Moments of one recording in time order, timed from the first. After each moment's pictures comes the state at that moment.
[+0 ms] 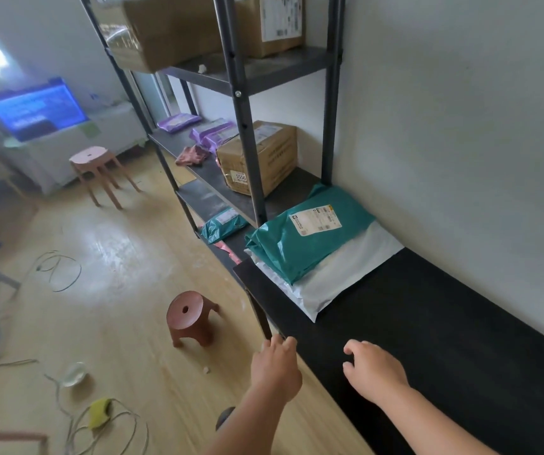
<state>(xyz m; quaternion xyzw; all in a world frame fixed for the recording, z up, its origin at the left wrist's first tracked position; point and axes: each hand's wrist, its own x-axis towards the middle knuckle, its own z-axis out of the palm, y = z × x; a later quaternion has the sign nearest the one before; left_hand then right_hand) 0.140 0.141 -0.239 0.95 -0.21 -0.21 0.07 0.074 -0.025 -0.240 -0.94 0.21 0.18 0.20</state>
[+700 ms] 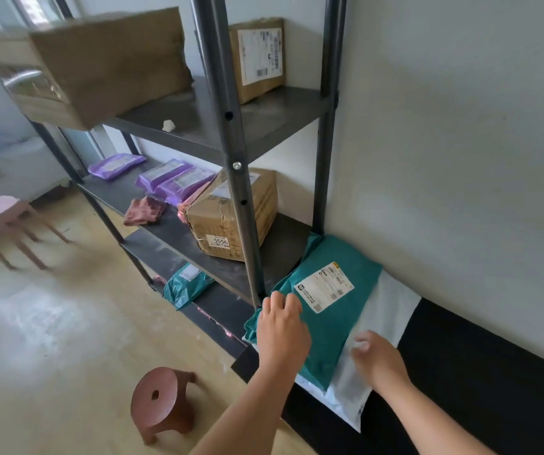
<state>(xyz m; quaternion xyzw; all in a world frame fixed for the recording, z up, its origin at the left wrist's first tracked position) 0.375 0.079 -0.197 0.93 -0.29 0.00 0.22 0.261 -0.046 -0.228 -0.79 0.47 0.08 0.38</state>
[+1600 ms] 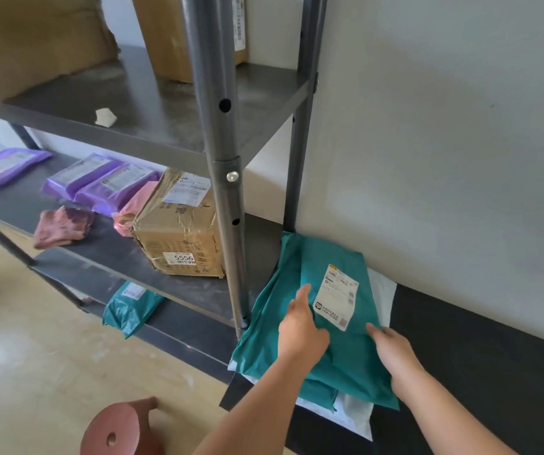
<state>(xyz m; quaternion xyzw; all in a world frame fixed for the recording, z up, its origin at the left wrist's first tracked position) 0.416 0.032 -0.224 0.83 -0.31 -0.30 0.36 0.279 -0.060 -0.226 -0.49 0.63 -0.11 0.59</state>
